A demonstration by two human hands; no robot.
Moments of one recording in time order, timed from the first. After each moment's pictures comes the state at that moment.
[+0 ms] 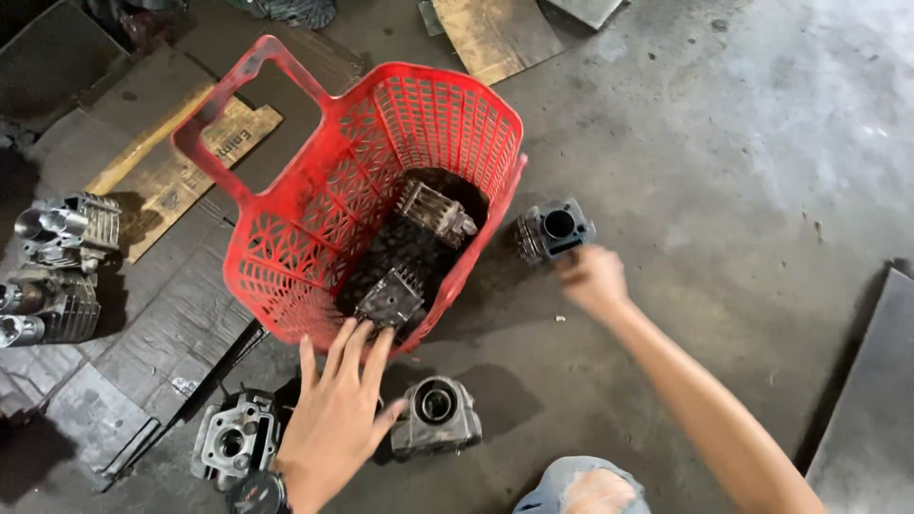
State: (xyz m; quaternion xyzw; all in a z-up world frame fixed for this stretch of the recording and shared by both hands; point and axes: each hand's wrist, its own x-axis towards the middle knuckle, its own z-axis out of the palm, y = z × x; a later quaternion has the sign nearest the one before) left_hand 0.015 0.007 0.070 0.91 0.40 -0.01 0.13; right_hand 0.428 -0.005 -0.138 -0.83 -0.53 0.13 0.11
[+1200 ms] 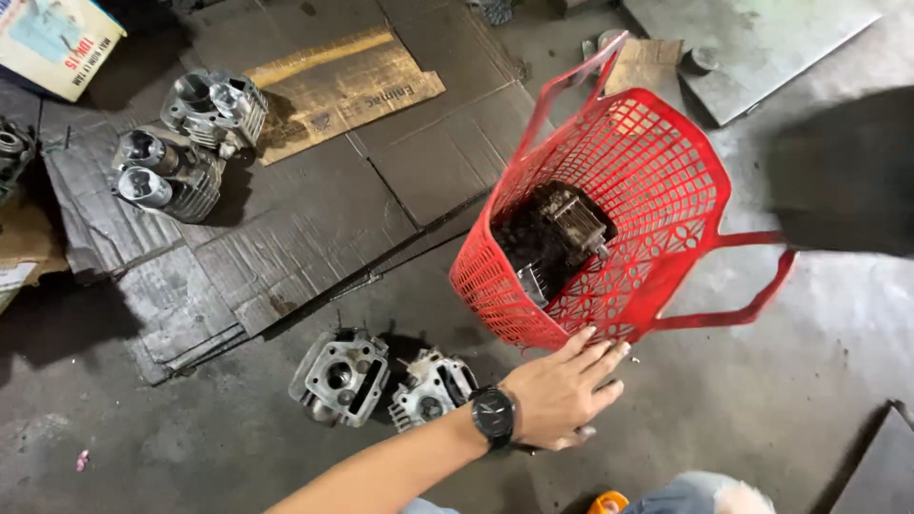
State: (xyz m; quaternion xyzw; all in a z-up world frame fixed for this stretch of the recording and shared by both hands) left_hand -0.051 0.009 0.007 0.96 0.10 0.23 0.12; right_hand 0.349 0.160 0.211 -0.83 -0.53 0.16 0.06
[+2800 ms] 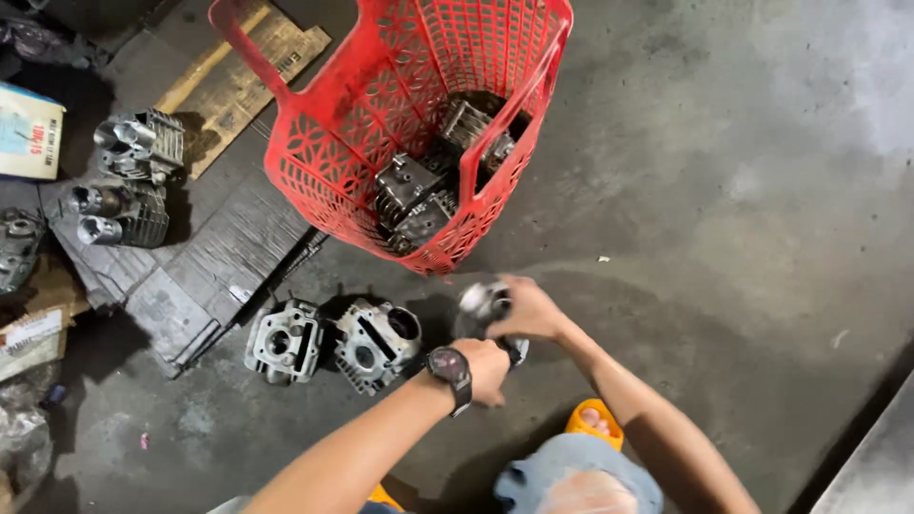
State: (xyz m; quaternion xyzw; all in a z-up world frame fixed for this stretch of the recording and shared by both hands) left_hand 0.072 -0.086 -0.083 0.88 0.24 -0.25 0.33; right_hand 0.251 -0.090 -0.189 -0.57 -0.64 0.46 0.24
